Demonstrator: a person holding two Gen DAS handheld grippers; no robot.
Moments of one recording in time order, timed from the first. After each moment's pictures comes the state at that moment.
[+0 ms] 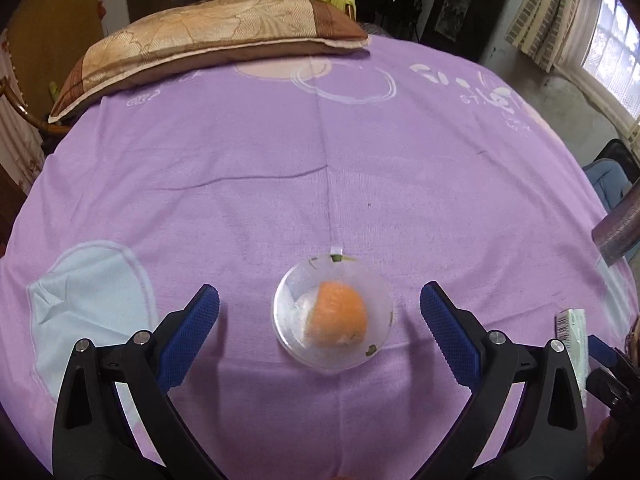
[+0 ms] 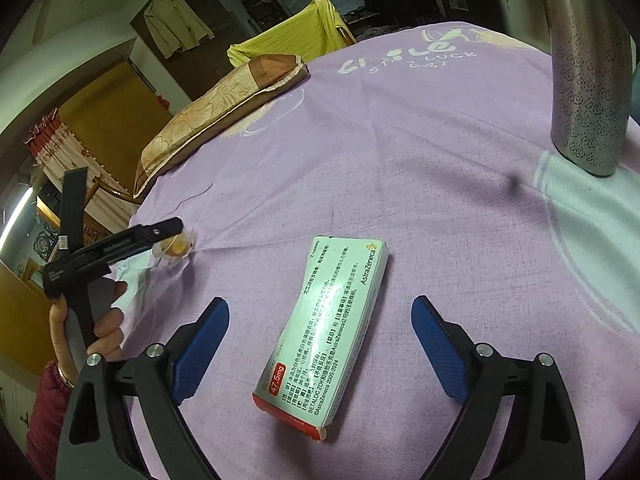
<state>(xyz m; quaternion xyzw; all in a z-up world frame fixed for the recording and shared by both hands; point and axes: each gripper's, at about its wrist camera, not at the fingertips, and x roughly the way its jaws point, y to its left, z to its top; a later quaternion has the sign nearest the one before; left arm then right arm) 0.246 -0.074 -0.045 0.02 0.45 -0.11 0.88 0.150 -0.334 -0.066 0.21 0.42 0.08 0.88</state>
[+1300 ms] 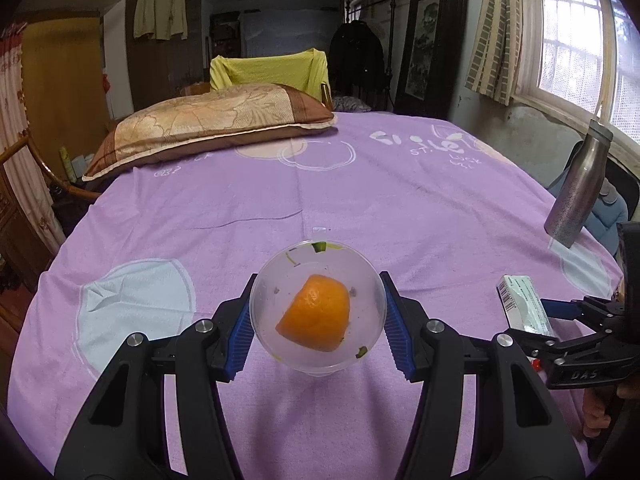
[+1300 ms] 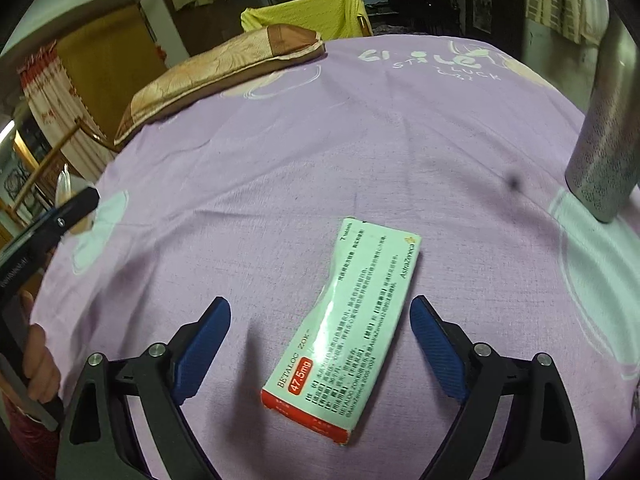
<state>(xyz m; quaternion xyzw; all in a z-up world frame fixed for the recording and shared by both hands) 0.132 -0.074 0.002 0.04 0.30 -0.13 0.94 0.159 -0.288 -0.065 0.08 0.46 0.06 0.88</state>
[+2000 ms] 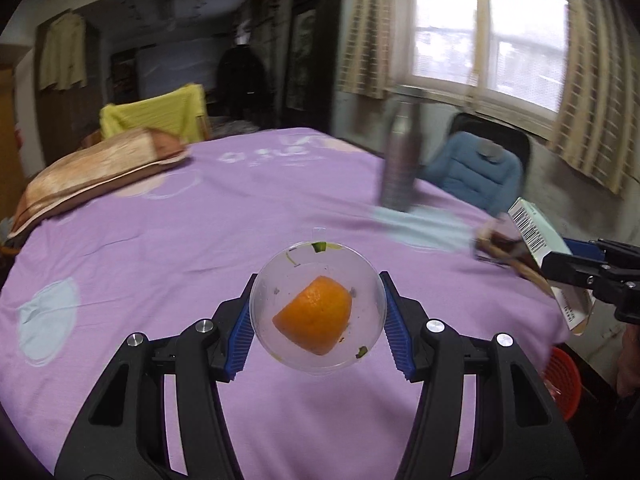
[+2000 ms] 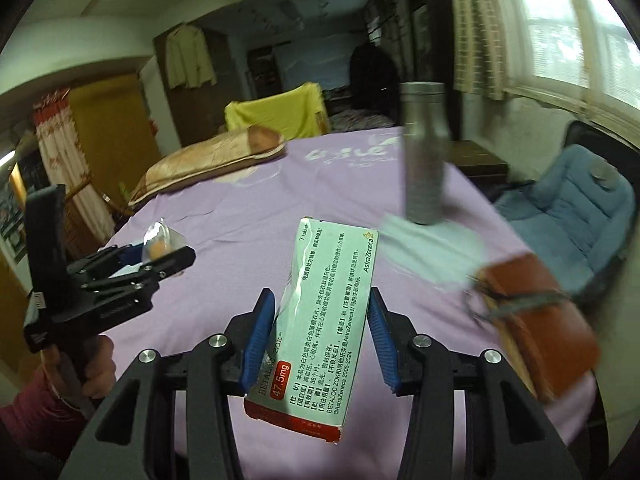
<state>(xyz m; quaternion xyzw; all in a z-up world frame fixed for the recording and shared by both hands) -0.015 -0.197 0.021 0.09 0.26 -0.34 0.90 -0.091 -0.381 0.030 0.10 0.29 -0.02 0.95</state>
